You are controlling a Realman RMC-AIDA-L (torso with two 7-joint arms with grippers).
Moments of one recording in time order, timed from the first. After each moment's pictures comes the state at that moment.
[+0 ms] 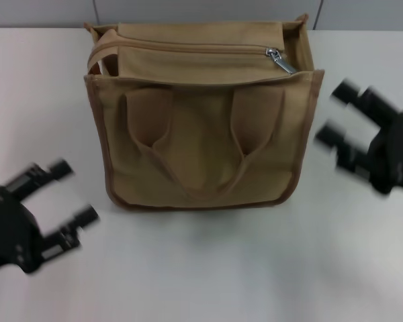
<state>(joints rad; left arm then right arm) -0.18 -2.03 0.46 0.35 1.82 1.96 -0.78 0.44 2.08 -0.25 -0.19 -1.93 -1.93 0.85</state>
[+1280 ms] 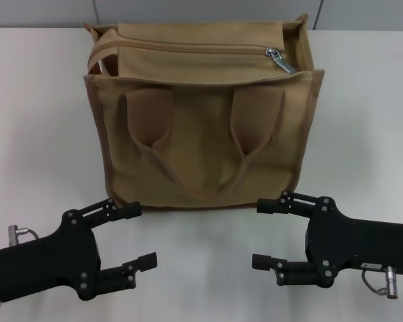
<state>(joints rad) -0.27 -2.06 0.58 0.39 1.99 1.86 -0.78 0.45 2.09 -0.76 -0.30 -1.93 -1.74 0.77</state>
